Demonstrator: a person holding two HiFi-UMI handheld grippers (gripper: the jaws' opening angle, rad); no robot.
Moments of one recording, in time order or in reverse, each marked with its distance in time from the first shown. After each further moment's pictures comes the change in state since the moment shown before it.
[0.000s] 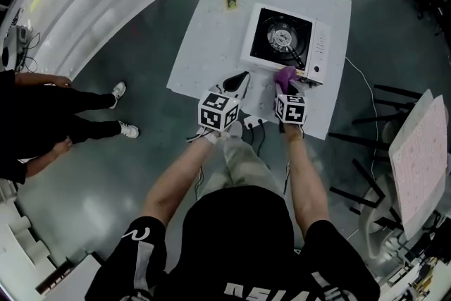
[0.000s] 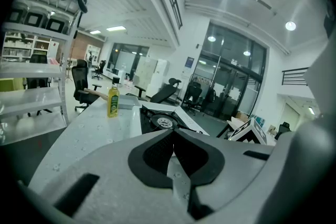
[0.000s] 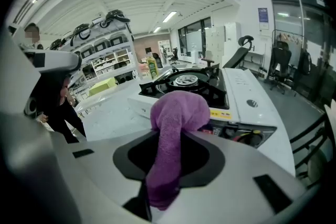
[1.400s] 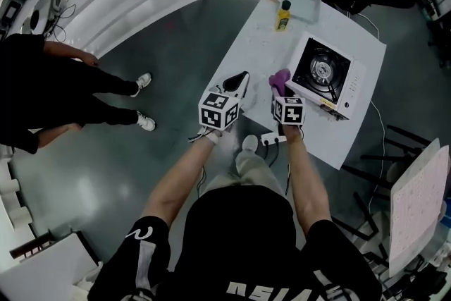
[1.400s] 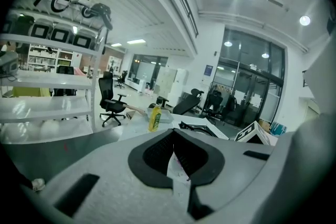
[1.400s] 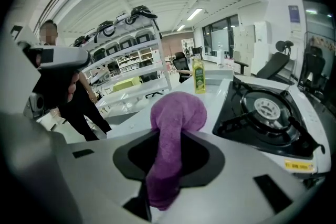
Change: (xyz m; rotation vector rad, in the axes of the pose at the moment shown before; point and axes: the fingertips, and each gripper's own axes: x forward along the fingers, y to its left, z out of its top) left arm -0.096 0.128 0.050 -0.048 -0.089 0.211; right arm 0.059 0.161 0.073 -0.131 0.013 0.222
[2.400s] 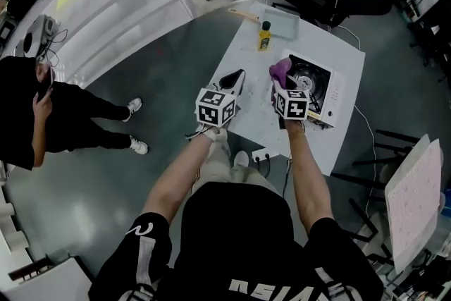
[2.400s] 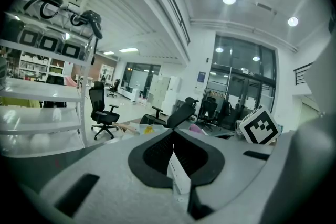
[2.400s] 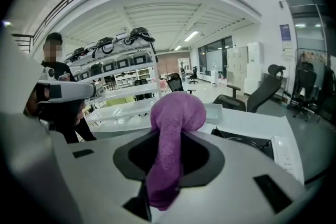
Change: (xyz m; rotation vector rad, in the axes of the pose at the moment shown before) left arm 0.032 -0.012 0.074 0.058 -0.090 -0.059; right arm -0.047 -0.039 0.127 -0.037 -0.202 -0.068
